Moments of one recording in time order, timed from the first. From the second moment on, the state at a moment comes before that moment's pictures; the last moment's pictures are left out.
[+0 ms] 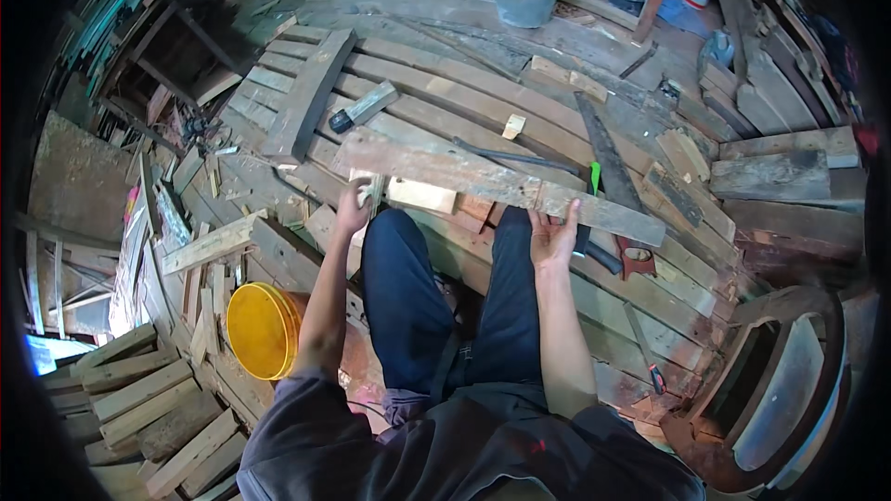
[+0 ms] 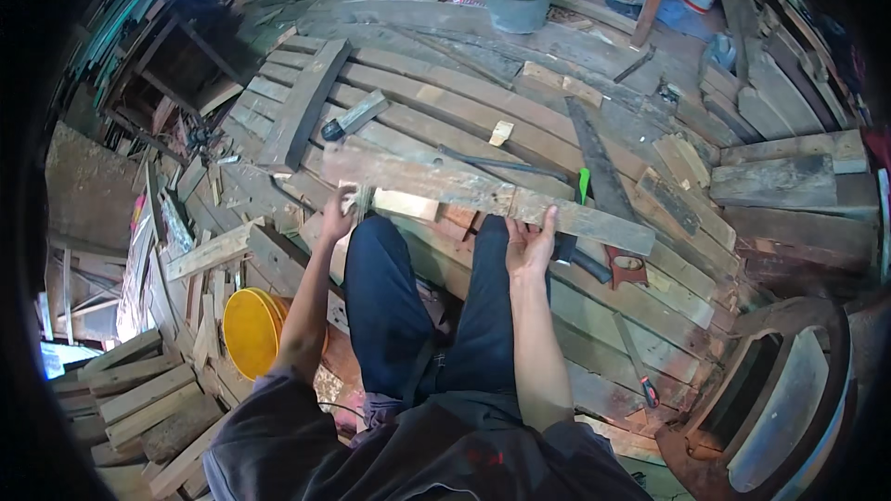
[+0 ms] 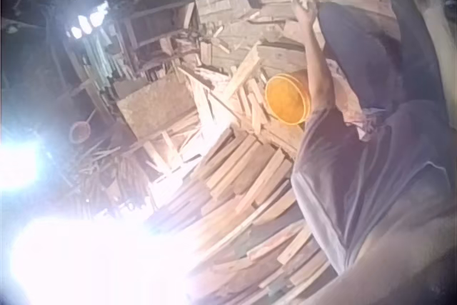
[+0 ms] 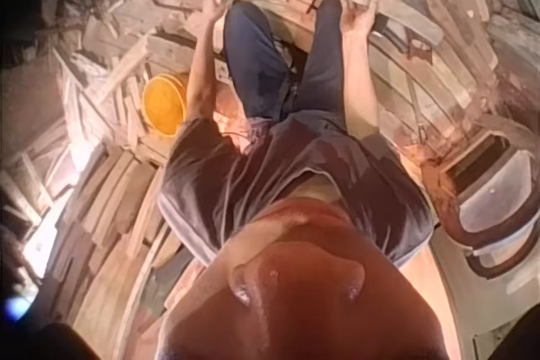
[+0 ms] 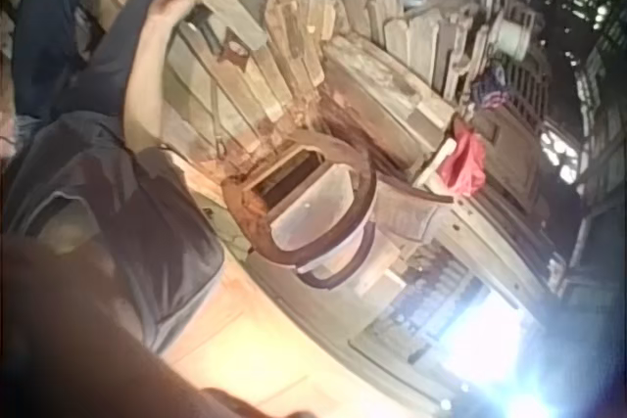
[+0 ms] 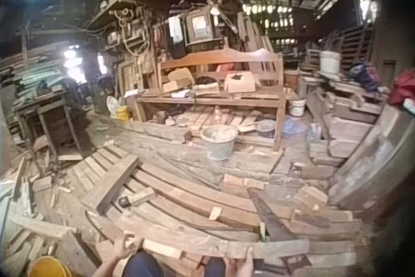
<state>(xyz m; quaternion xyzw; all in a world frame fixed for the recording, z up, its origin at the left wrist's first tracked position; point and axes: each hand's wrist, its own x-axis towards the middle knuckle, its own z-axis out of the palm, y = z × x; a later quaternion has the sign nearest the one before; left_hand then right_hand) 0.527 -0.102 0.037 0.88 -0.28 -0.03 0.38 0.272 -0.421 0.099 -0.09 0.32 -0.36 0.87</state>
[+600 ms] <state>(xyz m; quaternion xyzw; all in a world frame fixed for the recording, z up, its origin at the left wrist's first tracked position) 0.625 -0.141 -0.040 0.87 -0.48 -0.06 -0.11 0.277 -0.424 0.090 -0.12 0.33 -0.35 0.87</state>
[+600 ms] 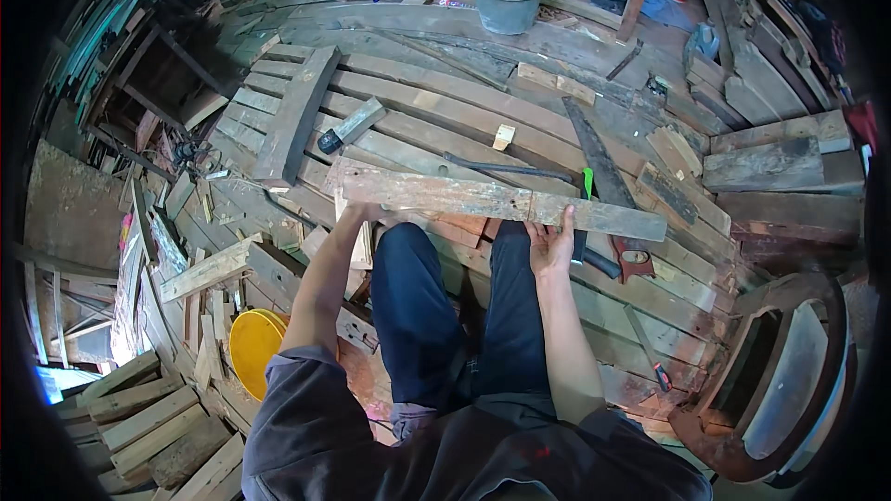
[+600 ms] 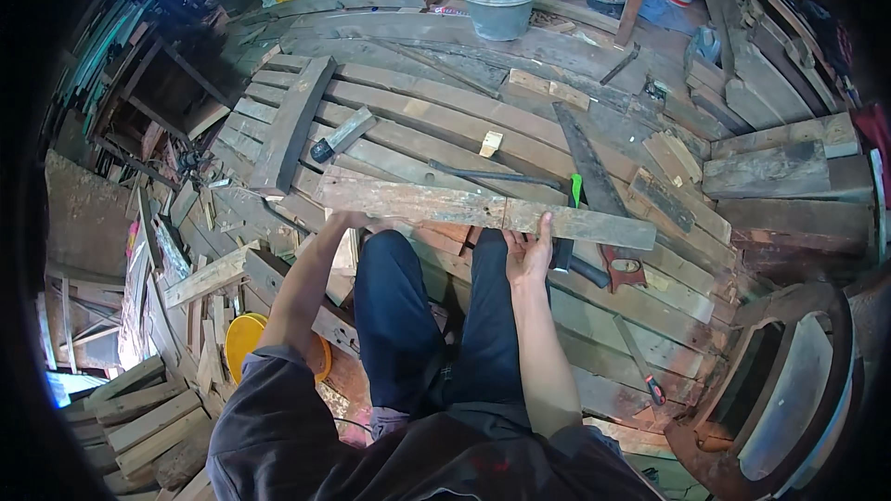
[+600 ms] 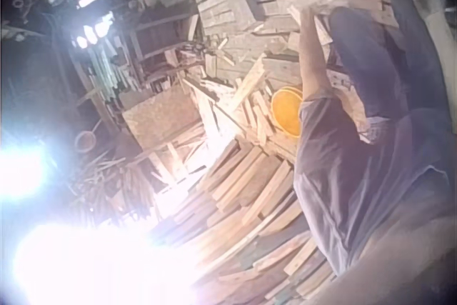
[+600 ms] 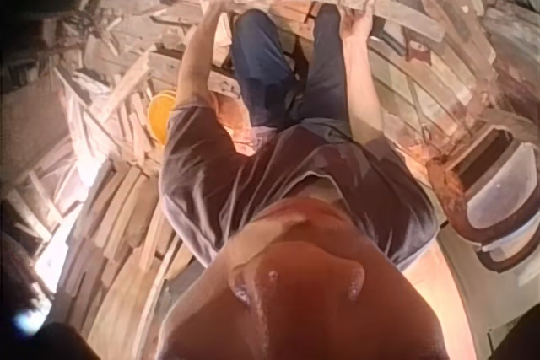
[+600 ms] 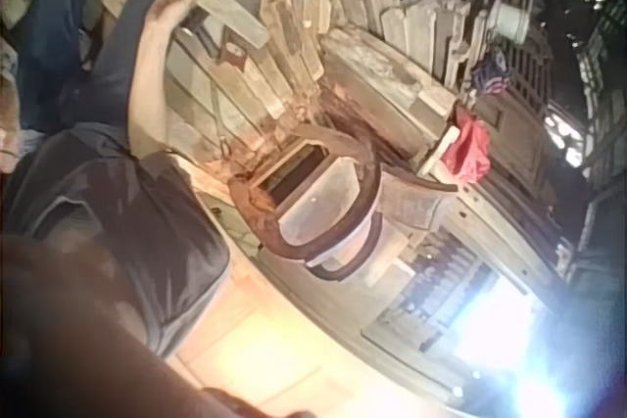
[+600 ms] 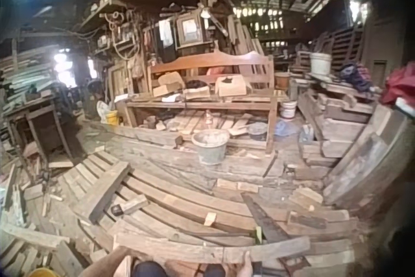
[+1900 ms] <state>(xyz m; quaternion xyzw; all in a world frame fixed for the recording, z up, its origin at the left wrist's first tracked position) 0.710 0.030 0.036 0.98 0.16 0.02 0.13 0.281 -0.420 0.104 -0.26 0.35 -0.31 0.84</state>
